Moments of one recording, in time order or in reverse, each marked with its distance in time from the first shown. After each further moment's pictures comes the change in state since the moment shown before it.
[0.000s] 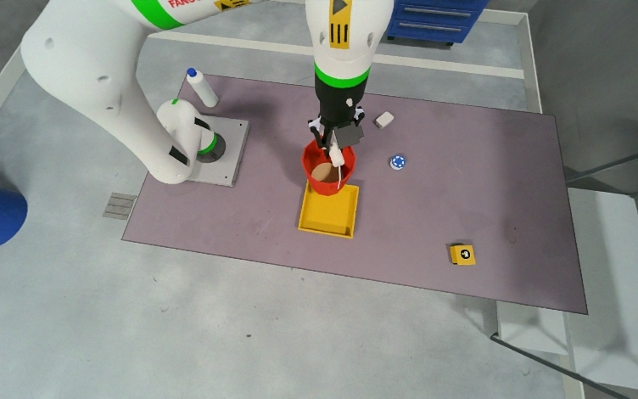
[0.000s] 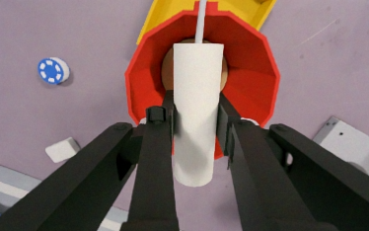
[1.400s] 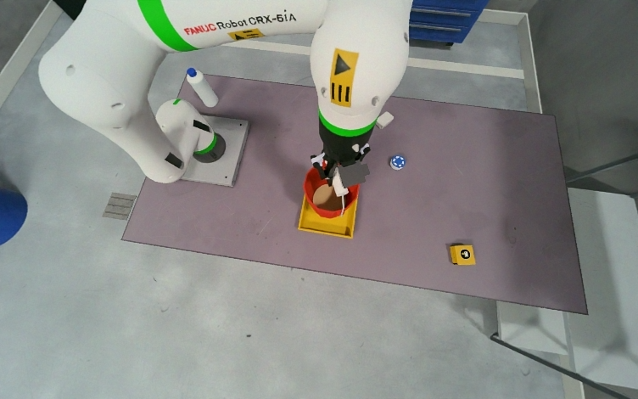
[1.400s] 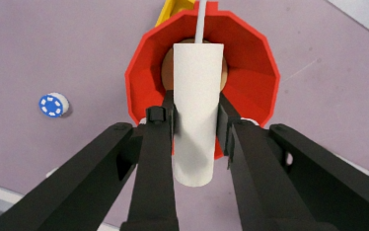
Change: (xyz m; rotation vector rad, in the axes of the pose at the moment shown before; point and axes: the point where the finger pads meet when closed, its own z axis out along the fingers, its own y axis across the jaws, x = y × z) arm 0.085 0.019 0.000 0.000 0.000 0.000
